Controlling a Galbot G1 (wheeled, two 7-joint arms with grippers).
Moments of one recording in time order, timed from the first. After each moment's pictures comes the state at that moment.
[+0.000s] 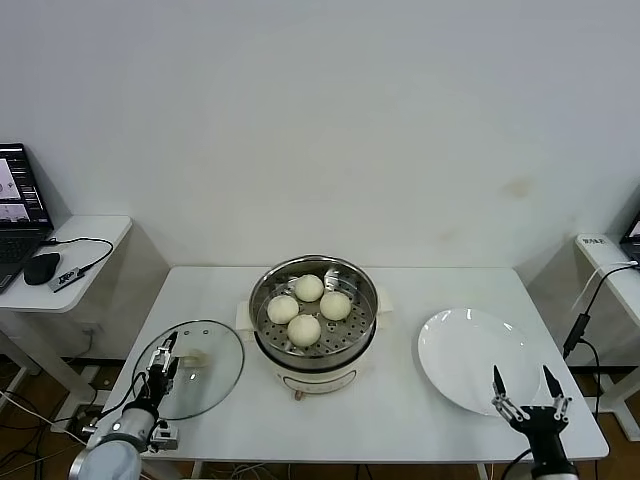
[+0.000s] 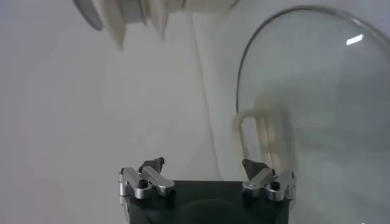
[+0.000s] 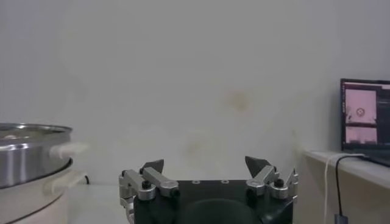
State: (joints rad) left arm 1.32 -1.16 -0.61 -1.56 1.36 -0.08 -0.06; right arm -1.68 1.50 0.93 1.94 0.25 0.27 -0.26
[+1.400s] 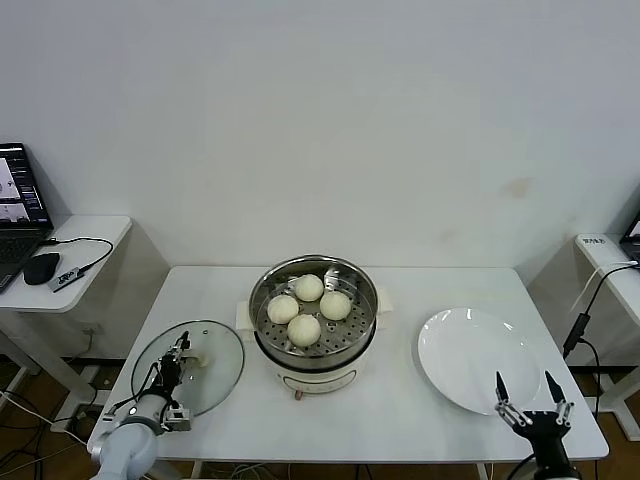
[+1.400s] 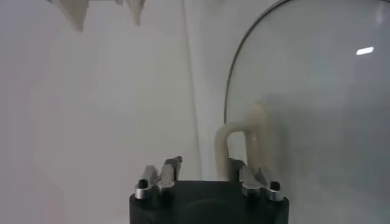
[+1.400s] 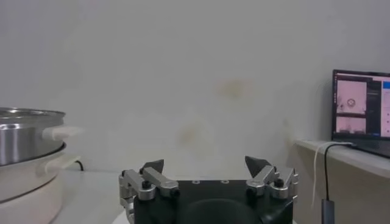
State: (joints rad) left arm 1.19 -1.18 -0.55 -1.41 1.28 -0.07 -0.06; right arm -1.68 1.48 0.94 1.91 0.25 0.28 -0.27
